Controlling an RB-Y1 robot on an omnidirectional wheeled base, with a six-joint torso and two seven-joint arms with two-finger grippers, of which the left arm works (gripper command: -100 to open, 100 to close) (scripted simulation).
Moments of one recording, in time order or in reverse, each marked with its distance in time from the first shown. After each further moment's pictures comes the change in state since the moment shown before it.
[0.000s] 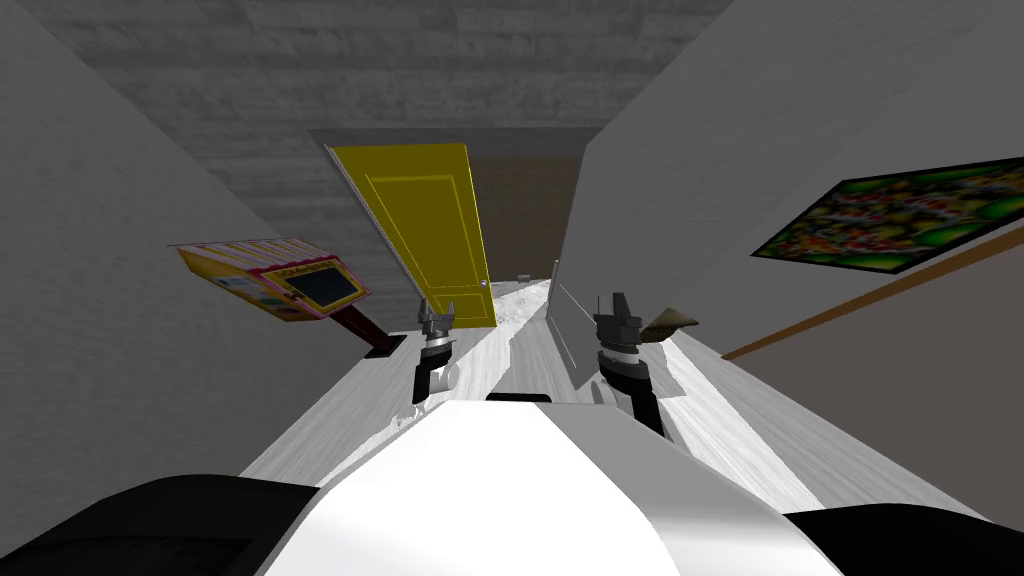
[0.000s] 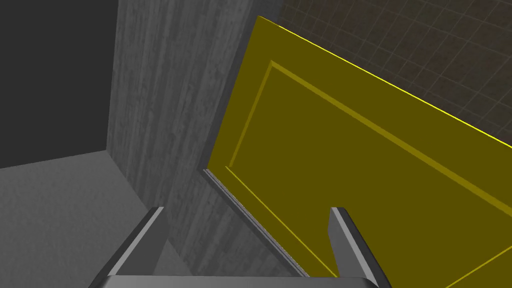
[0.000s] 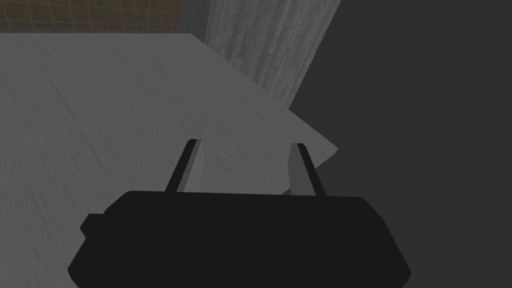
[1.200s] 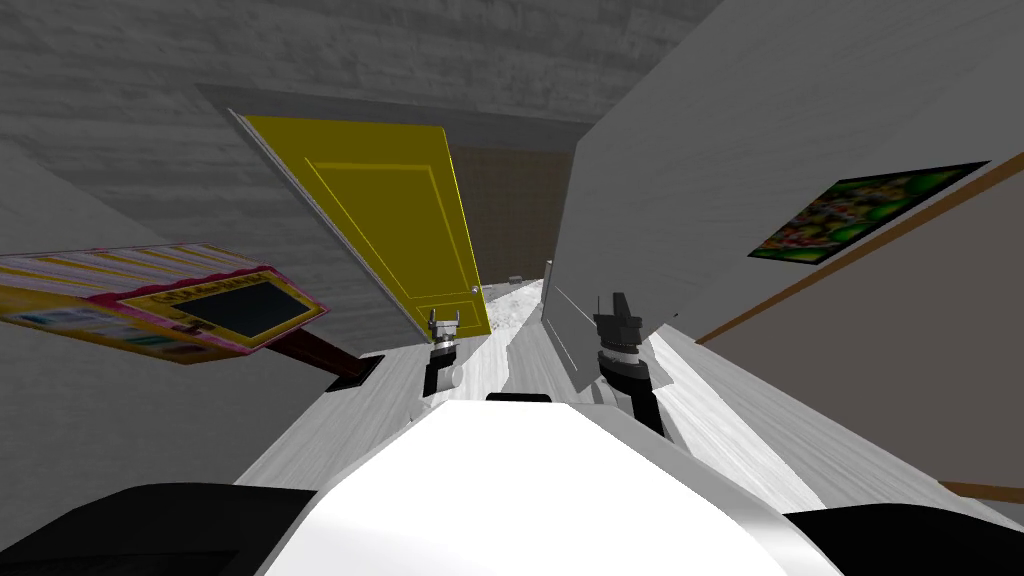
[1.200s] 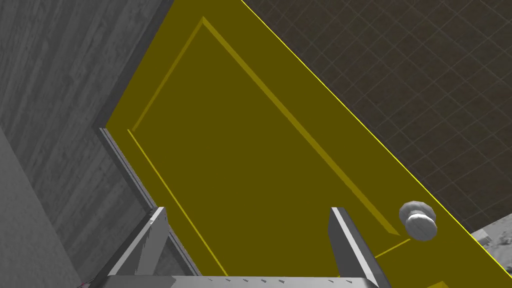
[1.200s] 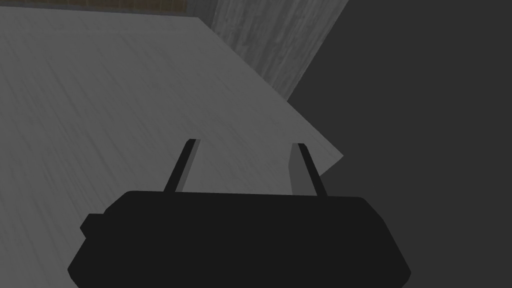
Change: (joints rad) arm -0.083 0.032 0.008 0.284 0.099 -0.061 0.206
